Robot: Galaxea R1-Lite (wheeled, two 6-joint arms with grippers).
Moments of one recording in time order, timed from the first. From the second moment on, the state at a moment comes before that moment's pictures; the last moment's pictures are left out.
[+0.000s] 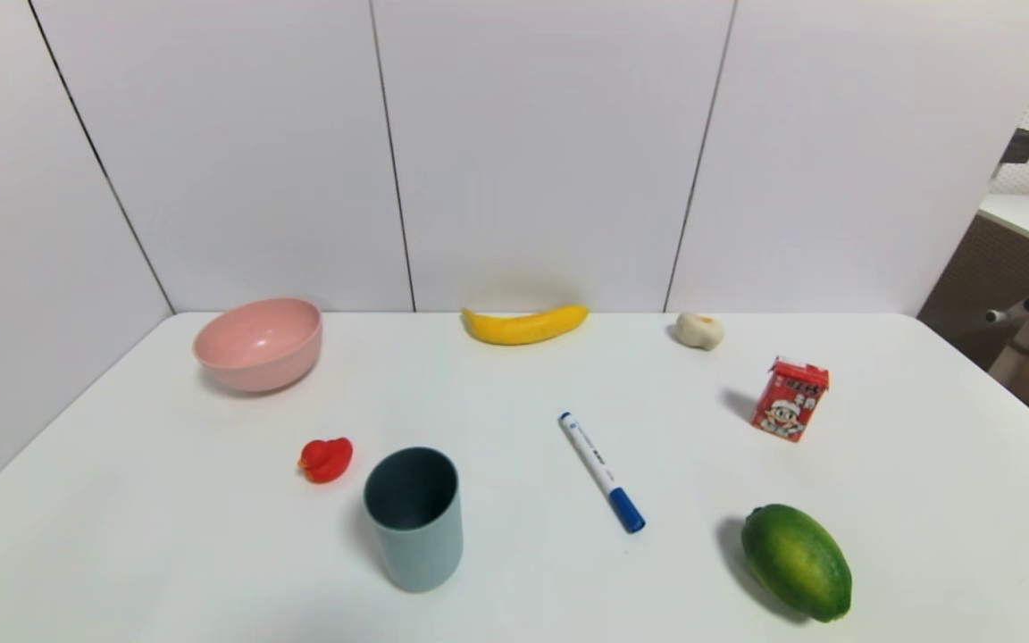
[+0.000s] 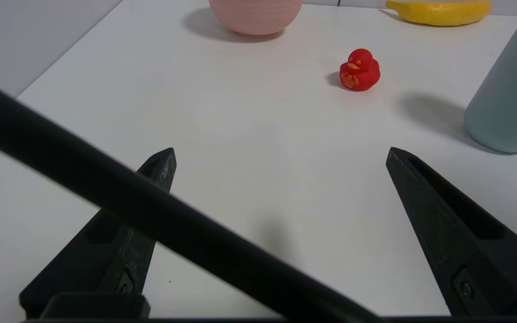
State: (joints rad) left arm -0.01 0.00 0.00 0.00 0.01 -0.07; right arm 0.00 0.00 0.00 -0.01 -0.02 0.04
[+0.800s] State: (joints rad) left arm -0.02 0.29 -0.16 -0.14 0.00 0.10; right arm 0.00 0.00 0.00 -0.01 -0.02 0.04
